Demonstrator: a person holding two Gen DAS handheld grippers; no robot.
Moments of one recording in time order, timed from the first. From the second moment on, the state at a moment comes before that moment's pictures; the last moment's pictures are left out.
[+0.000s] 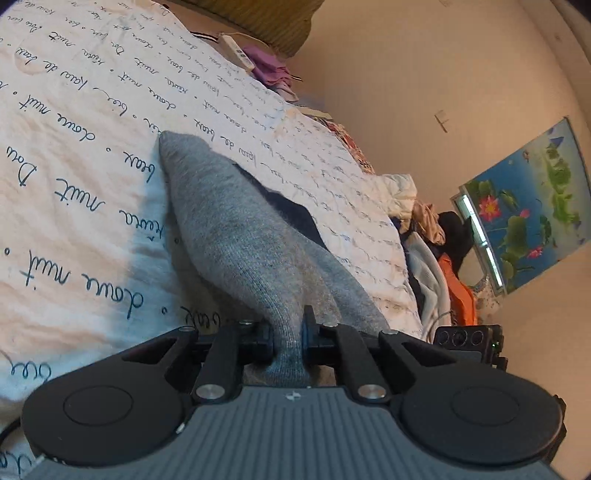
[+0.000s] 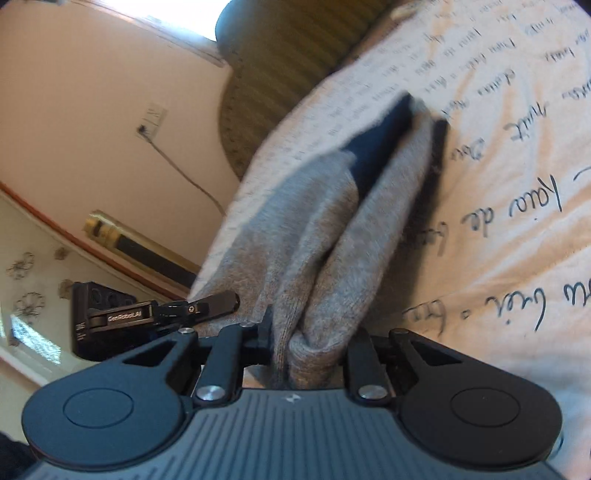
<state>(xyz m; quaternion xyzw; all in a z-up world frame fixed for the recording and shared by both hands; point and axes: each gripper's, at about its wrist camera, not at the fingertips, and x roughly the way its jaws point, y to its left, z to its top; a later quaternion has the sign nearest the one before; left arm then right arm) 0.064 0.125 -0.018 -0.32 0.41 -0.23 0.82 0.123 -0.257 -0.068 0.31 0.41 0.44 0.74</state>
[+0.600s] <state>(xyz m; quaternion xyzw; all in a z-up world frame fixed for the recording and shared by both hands) 0.025 0.090 0.019 -0.14 0.21 -0.09 0.96 0.139 -0.309 -0.025 0.36 0.30 0.37 0.80</state>
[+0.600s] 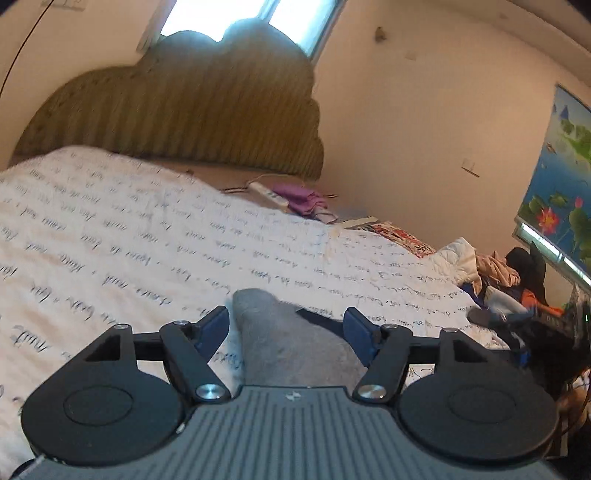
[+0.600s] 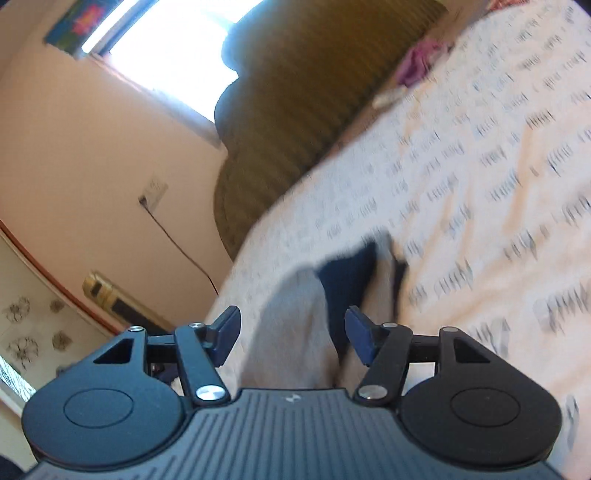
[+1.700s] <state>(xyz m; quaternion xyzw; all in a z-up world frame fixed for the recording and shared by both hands) 0.088 0.001 -0.071 0.09 0.27 -0.08 0.96 0.192 -0.212 -0.075 0.27 0.38 0.33 0.82</state>
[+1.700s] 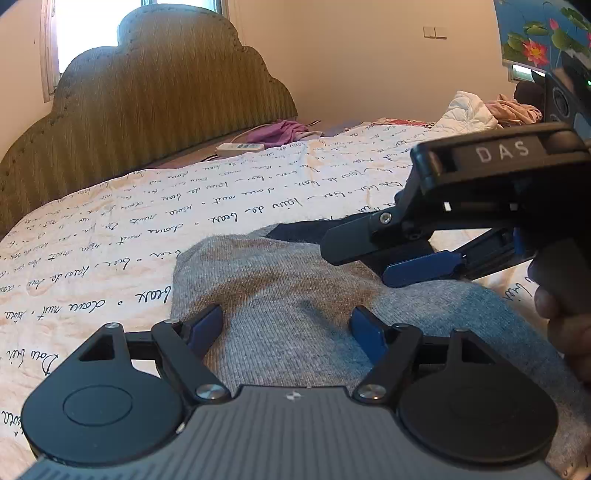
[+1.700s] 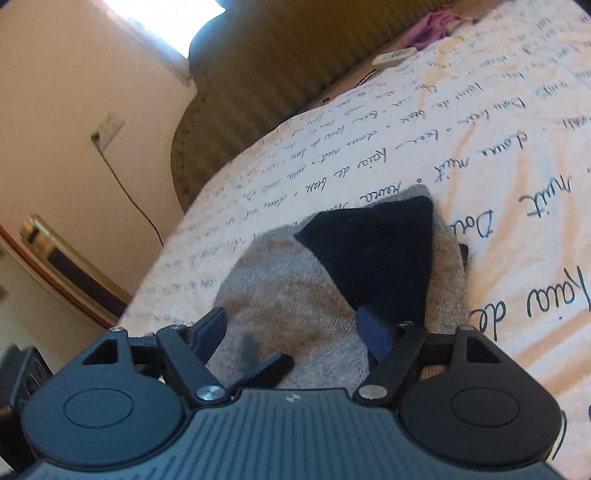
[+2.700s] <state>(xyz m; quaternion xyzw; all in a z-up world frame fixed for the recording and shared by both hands) -0.044 0.074 0.003 0.05 0.24 0.04 0.97 -0.041 -0.344 0.007 -0.07 0.23 0.01 0.97</state>
